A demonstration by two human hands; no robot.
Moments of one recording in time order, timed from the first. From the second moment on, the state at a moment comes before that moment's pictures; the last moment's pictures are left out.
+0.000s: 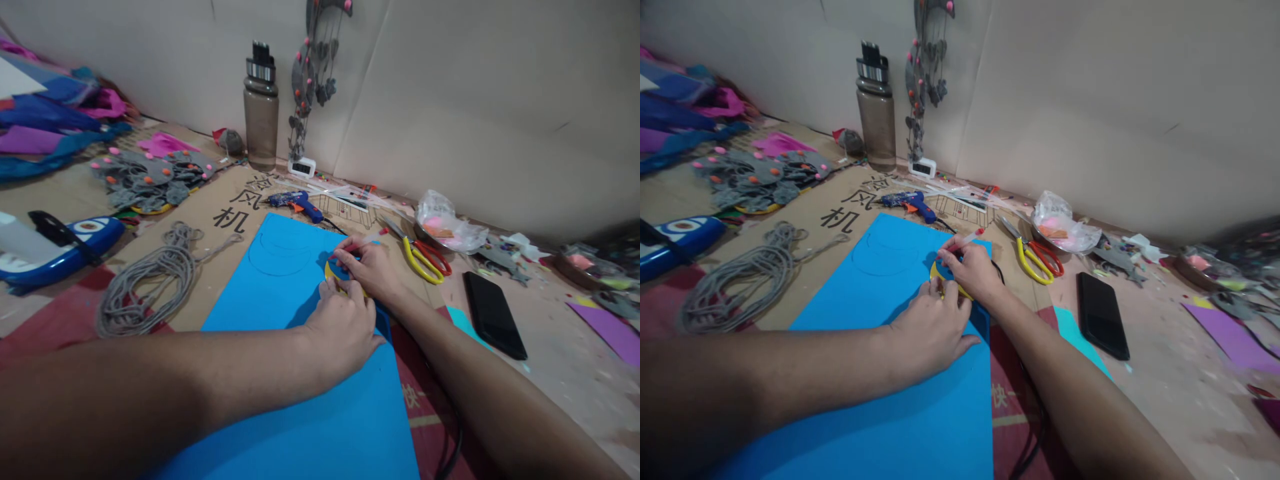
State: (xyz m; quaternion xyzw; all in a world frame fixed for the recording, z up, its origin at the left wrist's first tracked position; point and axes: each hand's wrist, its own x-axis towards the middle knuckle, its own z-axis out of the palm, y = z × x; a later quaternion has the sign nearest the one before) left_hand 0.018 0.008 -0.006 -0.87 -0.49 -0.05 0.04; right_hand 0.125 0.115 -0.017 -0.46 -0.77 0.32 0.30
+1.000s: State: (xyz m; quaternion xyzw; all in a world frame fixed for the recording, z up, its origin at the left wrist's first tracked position) left_hand 0.019 0.008 -0.007 -0.87 -0.50 -0.05 0.04; right_hand 0.125 0.115 -0.015 -0.46 -0.79 0.28 0.29
